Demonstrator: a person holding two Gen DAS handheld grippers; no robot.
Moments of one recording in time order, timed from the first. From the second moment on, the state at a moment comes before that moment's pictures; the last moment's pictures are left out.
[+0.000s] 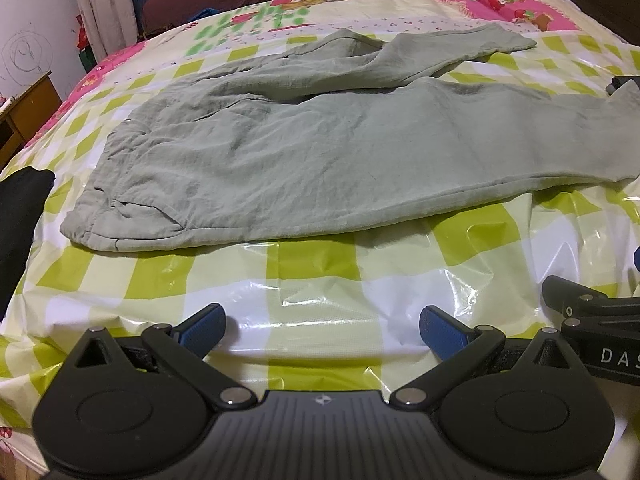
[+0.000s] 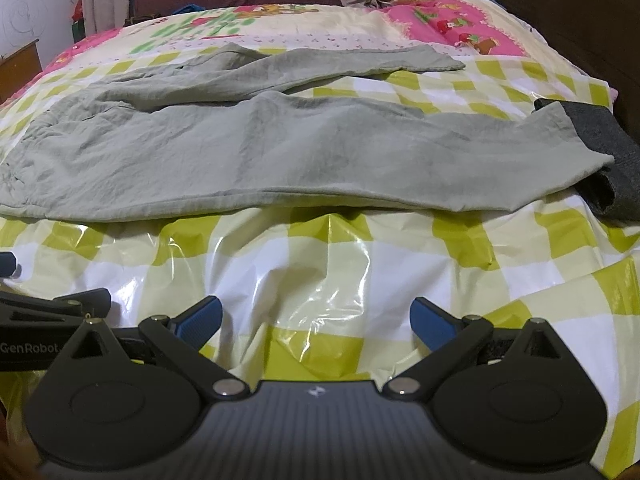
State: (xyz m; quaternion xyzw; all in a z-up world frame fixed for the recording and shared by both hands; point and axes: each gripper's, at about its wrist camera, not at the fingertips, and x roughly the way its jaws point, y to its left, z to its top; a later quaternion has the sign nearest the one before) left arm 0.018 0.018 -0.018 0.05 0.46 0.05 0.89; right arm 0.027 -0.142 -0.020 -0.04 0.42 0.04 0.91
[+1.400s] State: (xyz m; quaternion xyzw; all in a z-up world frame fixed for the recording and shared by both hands) left arm 0.014 0.019 -0.009 0.06 0.42 0.05 0.90; right arm 0.032 -0.141 -0.015 -0.04 0.41 0.04 0.91
